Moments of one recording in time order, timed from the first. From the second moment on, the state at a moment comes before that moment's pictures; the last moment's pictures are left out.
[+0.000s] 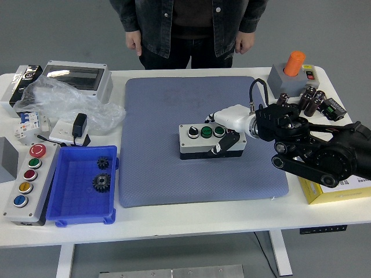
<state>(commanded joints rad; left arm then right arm) 0.05 0.27 -0.36 -0.25 0.01 0.14 -0.08 1.05 -0.41 0.09 1.18 -1.60 0.09 -0.26</state>
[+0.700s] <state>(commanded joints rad) 0.05 0.26 -0.34 -0.24 -0.01 0.14 -0.08 1.05 -0.47 0.25 1.27 -1.58 0.09 -0.27</state>
